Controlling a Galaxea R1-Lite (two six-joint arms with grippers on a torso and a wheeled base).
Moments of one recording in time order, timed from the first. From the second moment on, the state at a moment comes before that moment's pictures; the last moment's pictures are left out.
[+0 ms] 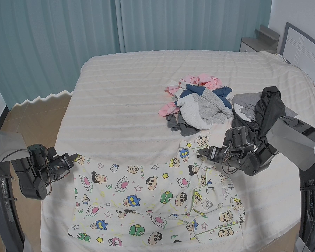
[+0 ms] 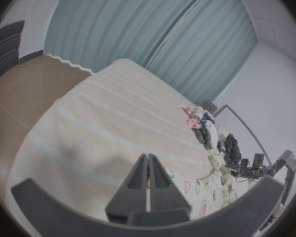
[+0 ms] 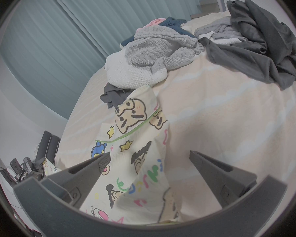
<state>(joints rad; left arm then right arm) 0.18 2.37 -0.62 -1.45 -0.46 -0.47 0.30 2.42 -1.17 -0.68 0.05 0.49</state>
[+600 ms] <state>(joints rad) 0.18 2.38 -0.62 -1.44 -0.47 -0.47 0.32 2.50 -1.27 -0.66 0.06 0.50</state>
